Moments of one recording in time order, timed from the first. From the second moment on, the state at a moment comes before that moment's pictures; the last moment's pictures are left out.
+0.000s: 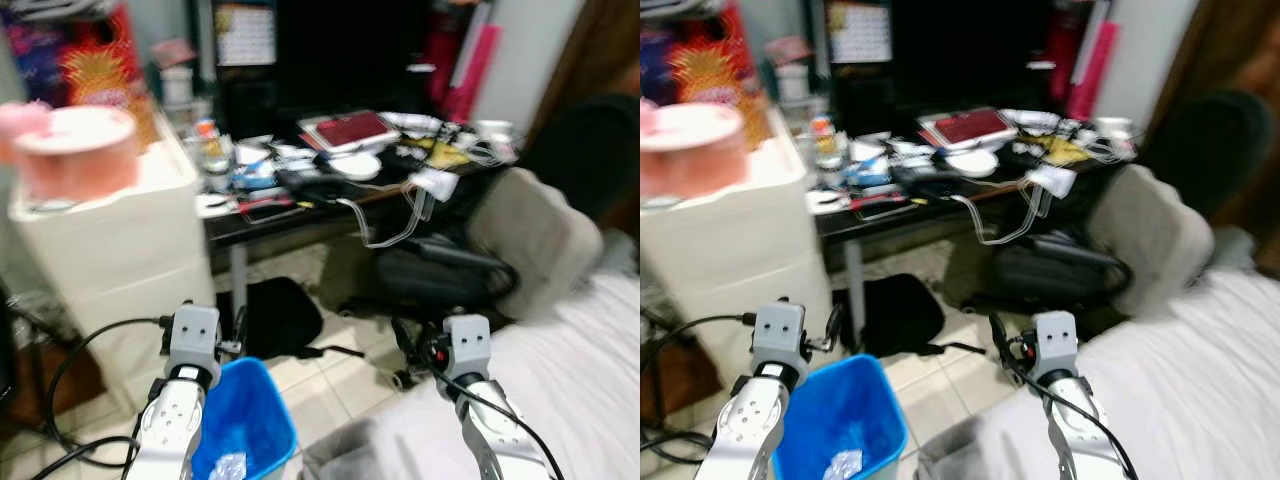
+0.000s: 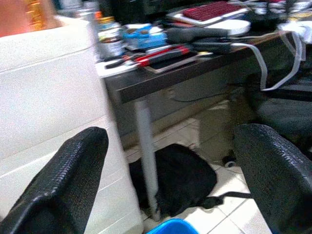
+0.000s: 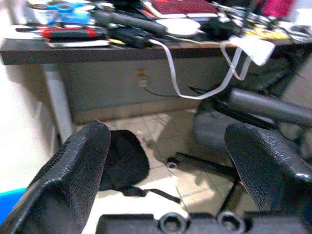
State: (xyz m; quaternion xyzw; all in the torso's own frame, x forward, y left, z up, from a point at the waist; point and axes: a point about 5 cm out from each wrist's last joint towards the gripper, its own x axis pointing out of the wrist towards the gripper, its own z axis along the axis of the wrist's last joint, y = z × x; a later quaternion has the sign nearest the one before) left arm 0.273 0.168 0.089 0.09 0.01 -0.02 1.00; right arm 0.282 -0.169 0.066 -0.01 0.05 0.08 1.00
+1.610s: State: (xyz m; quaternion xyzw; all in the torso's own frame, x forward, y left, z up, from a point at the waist) left arm 0.278 0.160 0.085 0.08 0.02 -0.07 0.99; right arm 0.275 -0.170 0.060 -0.01 0.06 0.08 0.99
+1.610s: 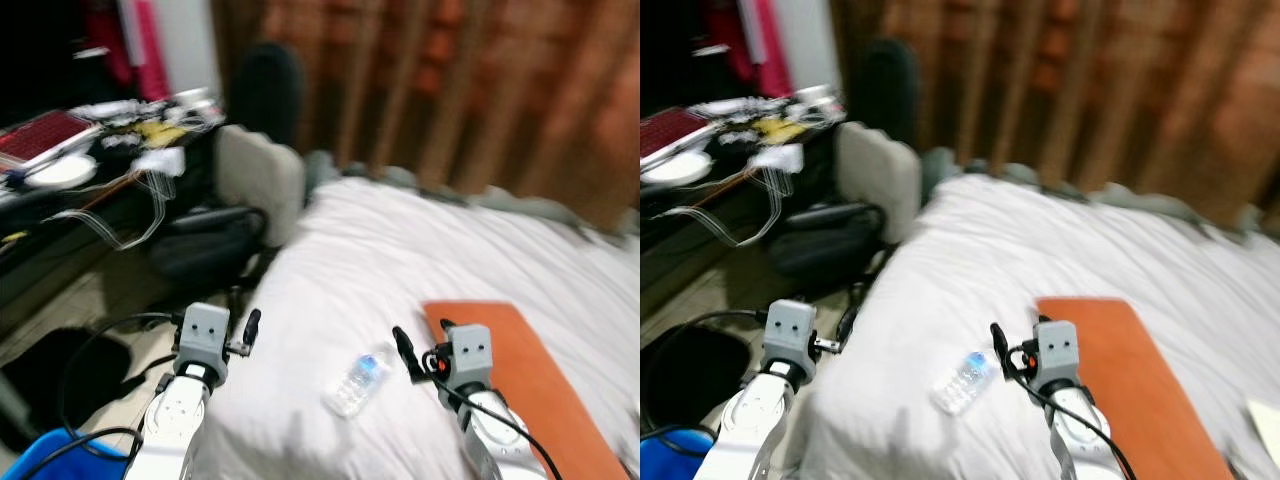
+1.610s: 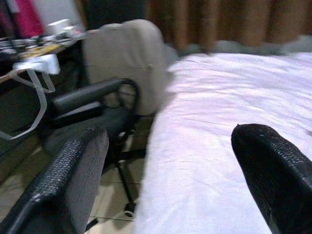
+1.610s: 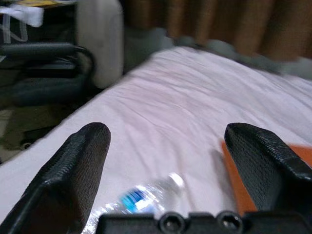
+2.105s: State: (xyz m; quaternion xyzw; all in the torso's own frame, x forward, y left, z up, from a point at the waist) left arm 0.279 0.156 0.084 0.08 0.02 -0.08 0.99; right arm 0.273 -0.171 0.058 0.00 0.06 0.09 0.99
